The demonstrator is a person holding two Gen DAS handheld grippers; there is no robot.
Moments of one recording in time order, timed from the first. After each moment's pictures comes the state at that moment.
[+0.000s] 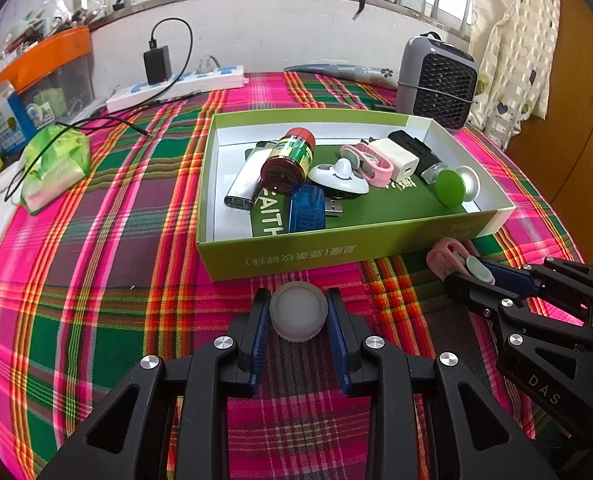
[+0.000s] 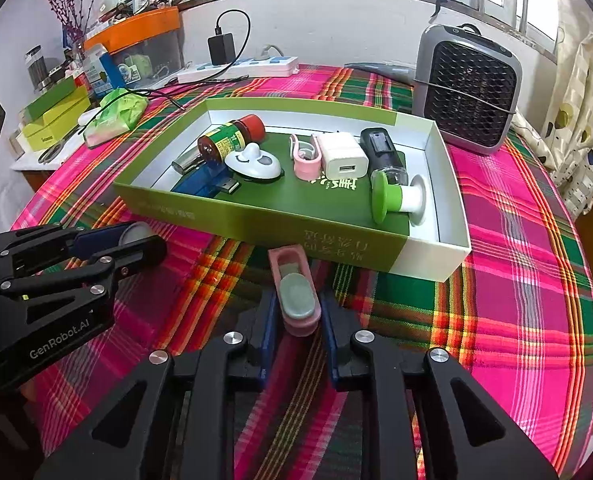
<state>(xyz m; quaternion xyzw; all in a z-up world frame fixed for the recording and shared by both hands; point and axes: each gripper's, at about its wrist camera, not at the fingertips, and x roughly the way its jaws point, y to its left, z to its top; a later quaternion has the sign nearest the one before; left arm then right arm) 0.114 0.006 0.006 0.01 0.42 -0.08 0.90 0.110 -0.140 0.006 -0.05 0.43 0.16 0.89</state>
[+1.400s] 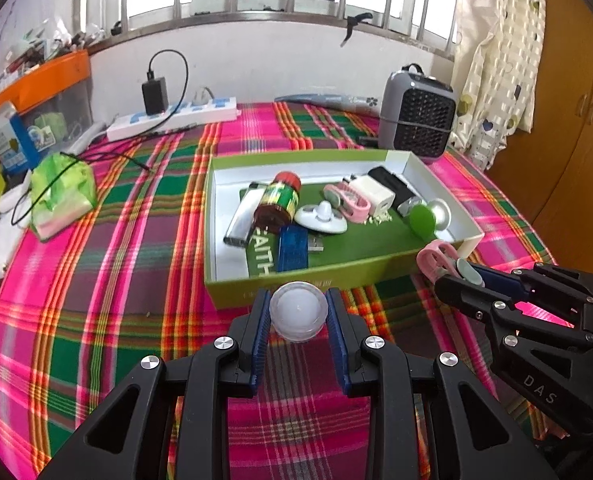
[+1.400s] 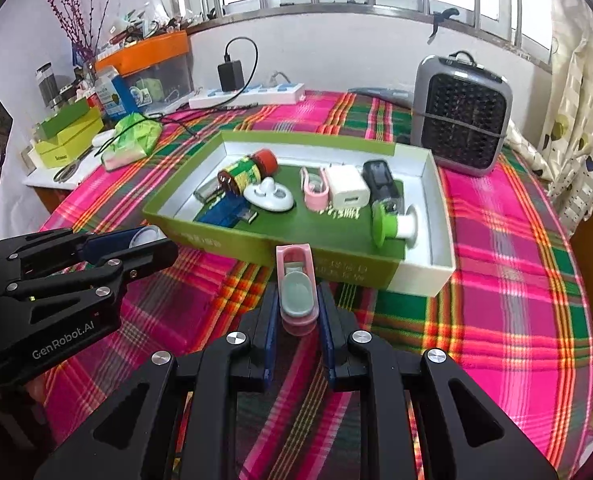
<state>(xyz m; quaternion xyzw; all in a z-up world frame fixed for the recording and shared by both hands) 0.105 0.004 0.042 0.01 0.38 -0.10 0.92 0.100 -0.143 0.036 -0.03 0.40 0.16 0.90</state>
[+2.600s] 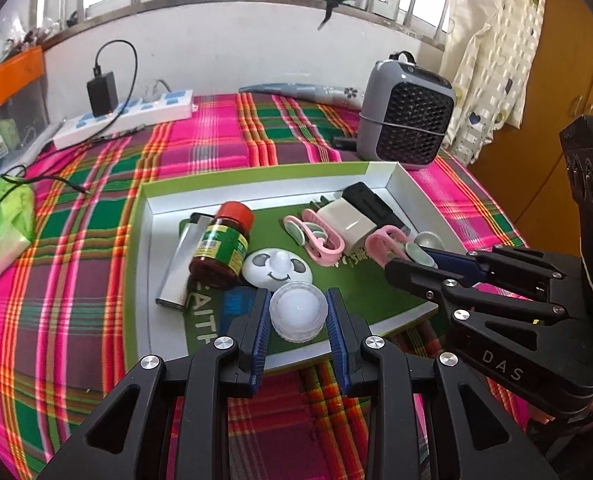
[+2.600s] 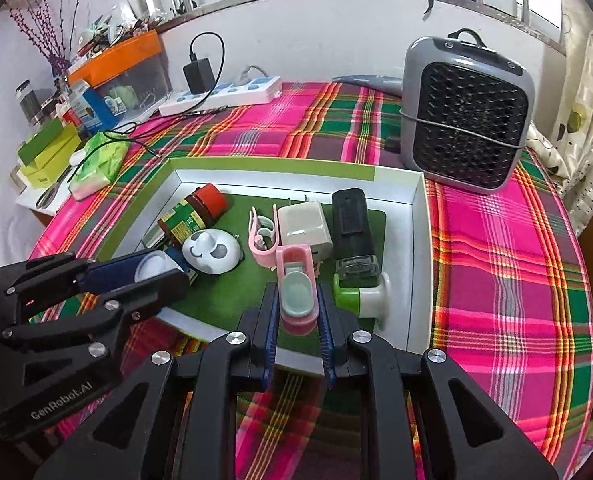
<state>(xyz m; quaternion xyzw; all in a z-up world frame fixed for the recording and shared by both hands) 0.170 -0.028 0.033 0.00 0.41 -0.15 0.90 0.182 -0.160 0.030 -0.01 0.44 0.17 0.88</state>
